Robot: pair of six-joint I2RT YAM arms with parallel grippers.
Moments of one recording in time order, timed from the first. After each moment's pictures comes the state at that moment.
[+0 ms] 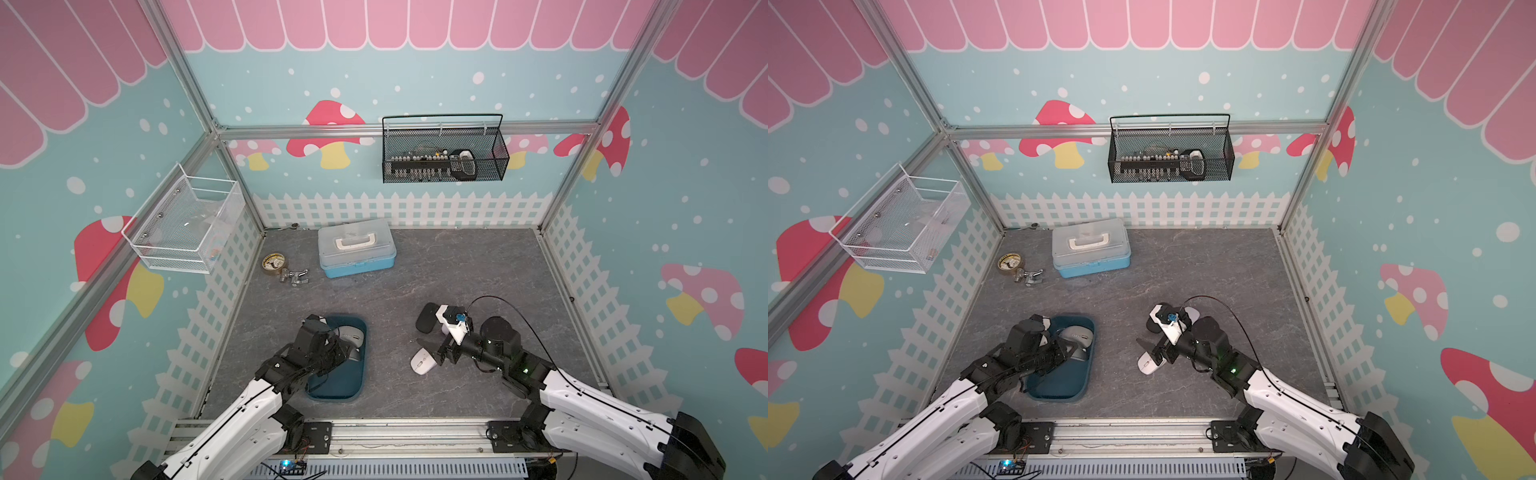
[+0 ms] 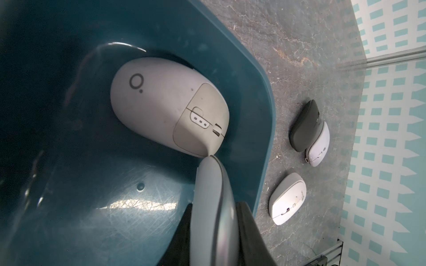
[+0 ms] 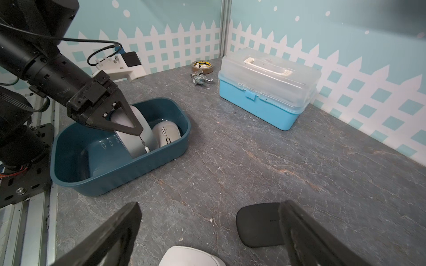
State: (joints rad) left arm -0.48 0.76 0.42 -0.50 0.12 -0.98; right arm 0.79 0.89 0.42 0.18 -0.15 -0.09
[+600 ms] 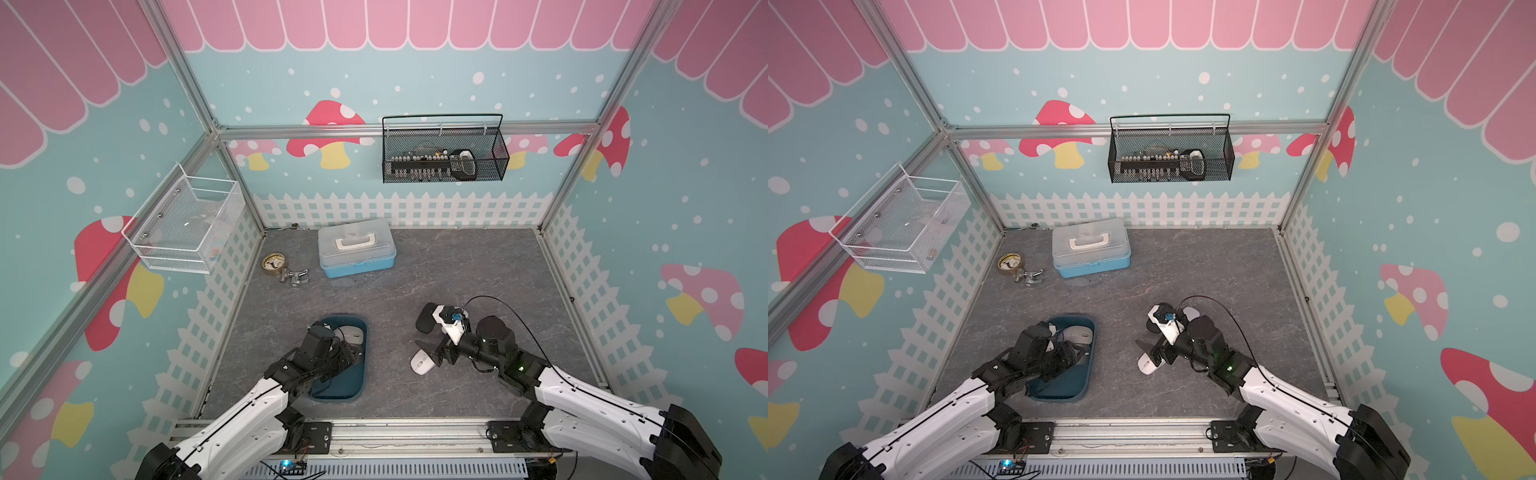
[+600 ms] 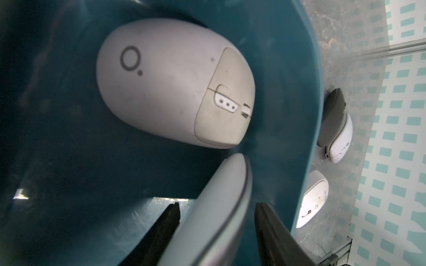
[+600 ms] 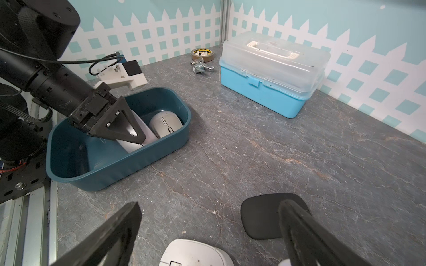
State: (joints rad) left arm -0.49 0.82 0.32 -0.38 0.14 -0.99; right arm 0.79 0.93 0.42 0.18 -0.15 -0.07
